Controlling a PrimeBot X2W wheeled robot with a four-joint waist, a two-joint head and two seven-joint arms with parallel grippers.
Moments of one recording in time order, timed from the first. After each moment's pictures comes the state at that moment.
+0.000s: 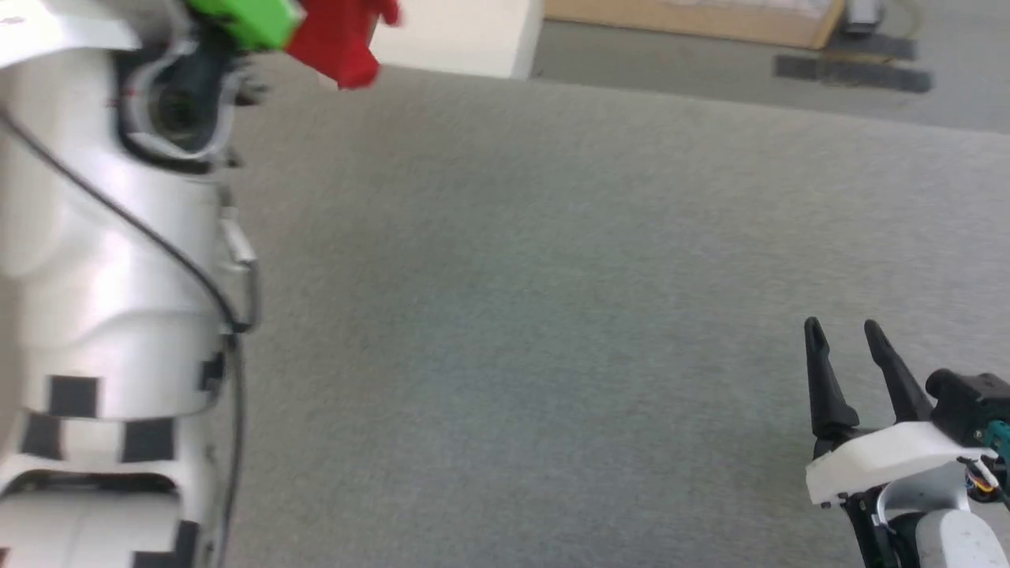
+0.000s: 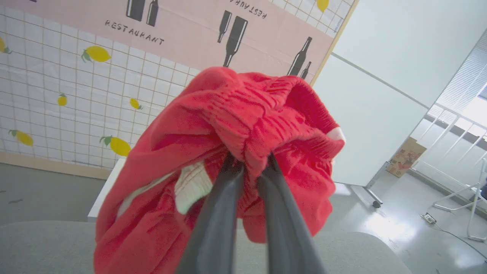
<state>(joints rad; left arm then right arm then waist) -1.03 0.20 -0.12 0.35 -0.80 -0.12 0.34 -0.05 -0.05 -0.11 0.08 0.22 0.13 -0.06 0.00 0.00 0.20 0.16</state>
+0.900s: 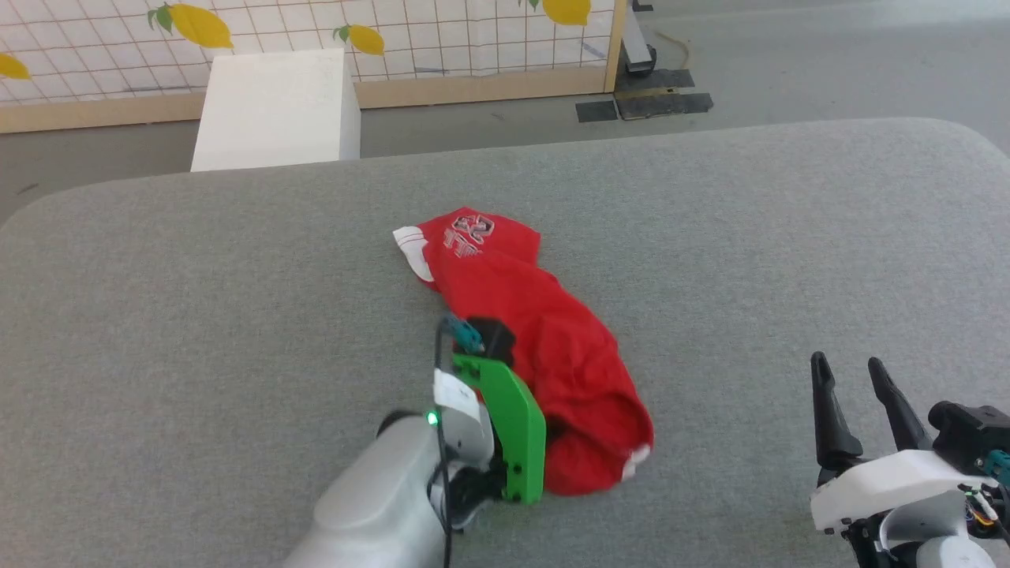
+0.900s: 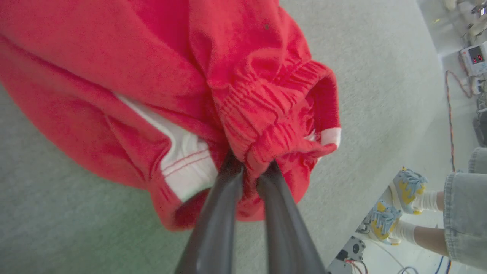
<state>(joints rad) -0.55 0.05 -0.68 0.64 -0.83 -0.10 0.47 -0.02 -0.05 -0.13 0.15 0.24 0.13 -0.10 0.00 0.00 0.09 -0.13</state>
